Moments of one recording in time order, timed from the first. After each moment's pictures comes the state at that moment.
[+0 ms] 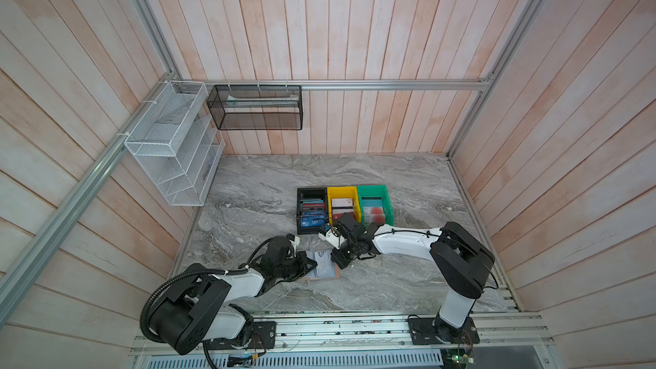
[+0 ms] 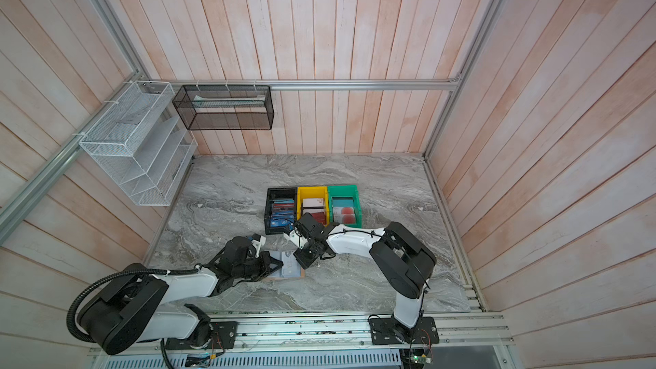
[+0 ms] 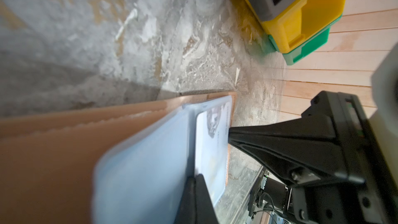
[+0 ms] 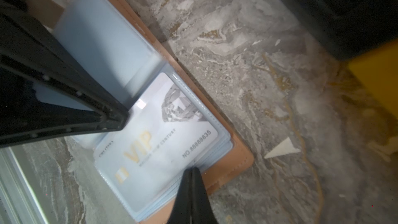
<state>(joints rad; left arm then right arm) -0.53 1.35 0.25 0.37 0.50 -1.00 0.91 1.80 1.03 -0.37 -0.26 0.08</state>
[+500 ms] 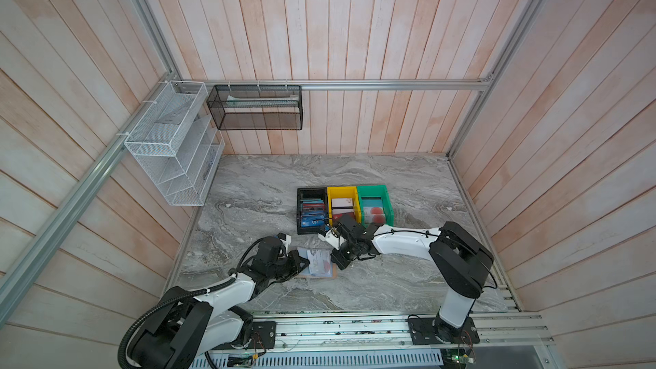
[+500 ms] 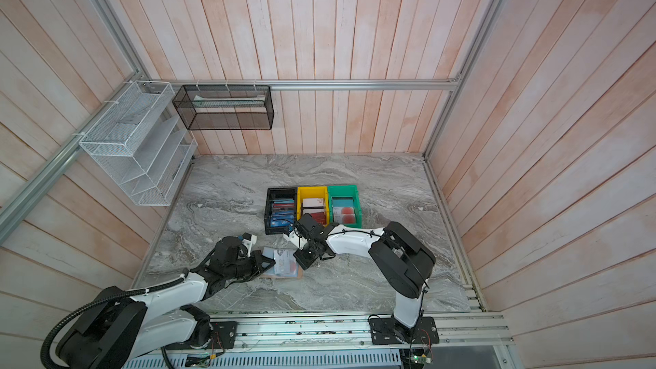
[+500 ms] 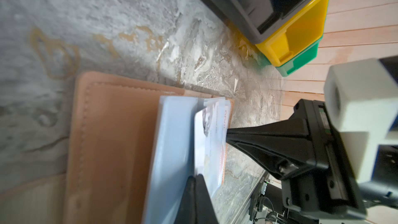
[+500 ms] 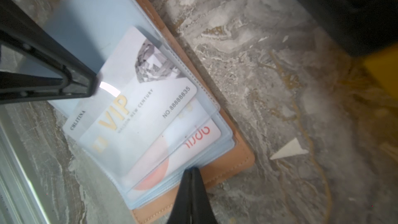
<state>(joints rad) -0.45 1.17 0.23 0.19 0.49 -0.95 0.91 1.80 1.03 -0.37 -0.27 0.07</state>
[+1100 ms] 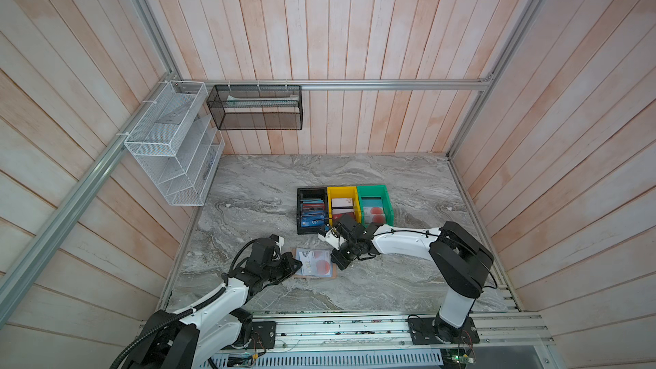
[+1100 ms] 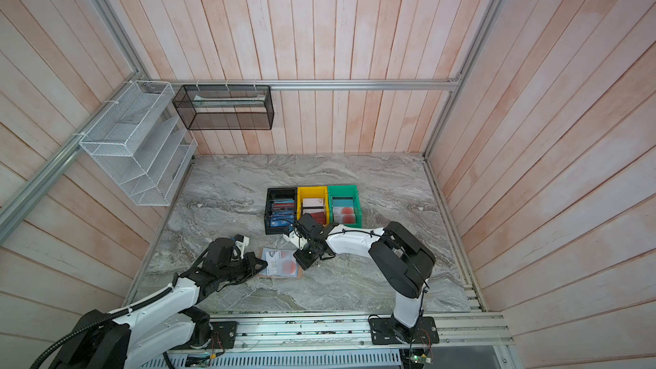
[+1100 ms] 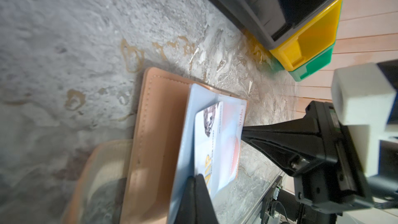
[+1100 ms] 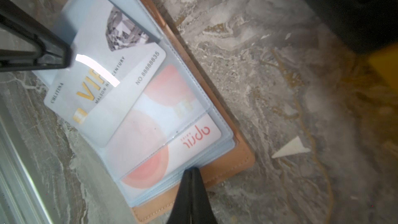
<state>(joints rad) -0.39 1.02 0.23 -0.03 0.45 -0.87 0.91 1.80 1.04 -0.39 -0.28 0.07</state>
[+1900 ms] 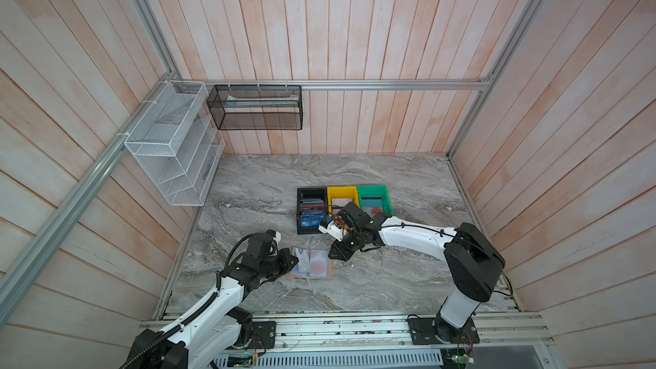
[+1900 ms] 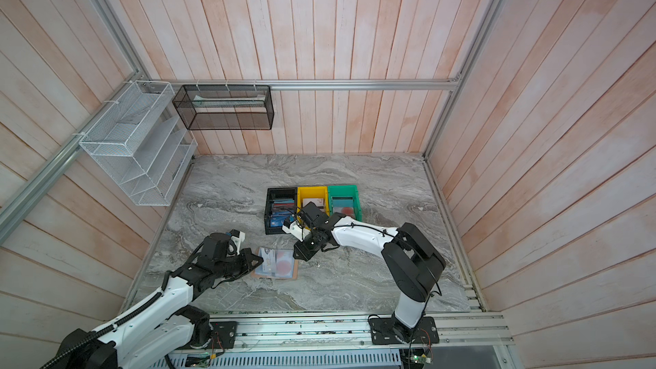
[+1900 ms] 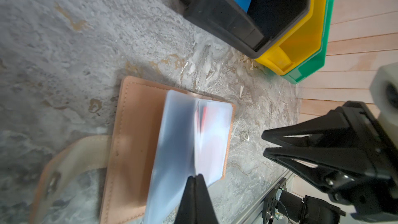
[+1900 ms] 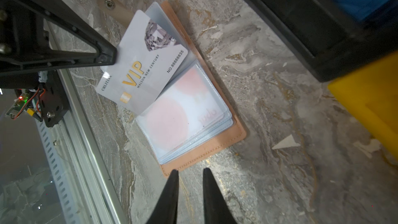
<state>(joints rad) -0.37 0.94 0.33 -0.24 0.43 -0.81 0.86 1.74 1.11 -0.49 -0.45 0.05</state>
